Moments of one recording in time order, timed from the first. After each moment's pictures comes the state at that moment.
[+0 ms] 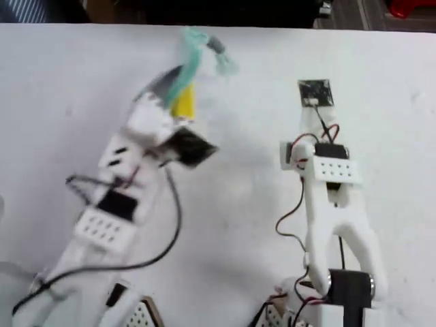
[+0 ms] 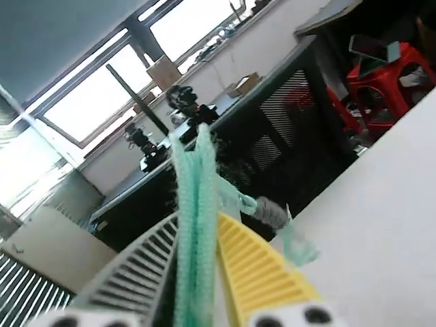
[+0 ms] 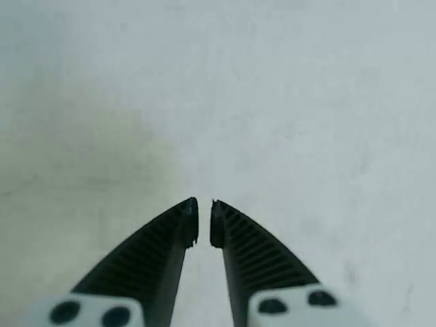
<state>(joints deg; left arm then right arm) 17.4 -40.3 56.2 -8.5 -38.5 4.0 -13.2 37.1 44.8 7.5</state>
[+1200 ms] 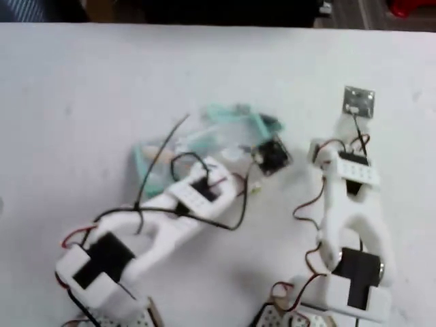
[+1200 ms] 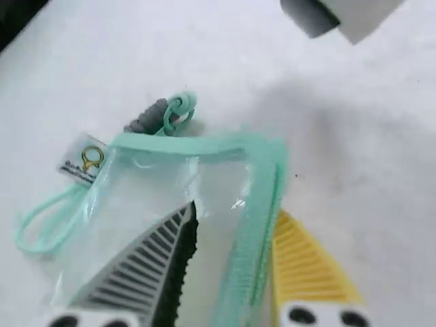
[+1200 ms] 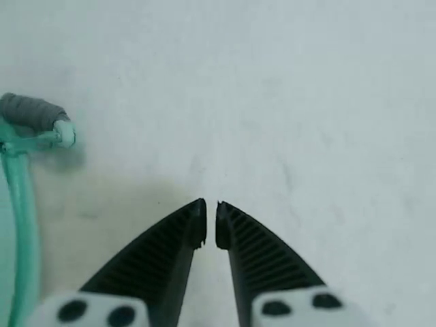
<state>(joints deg) 34.1 3.9 43.6 3.2 -18.5 14.3 -5.2 39.3 28.7 3.0</state>
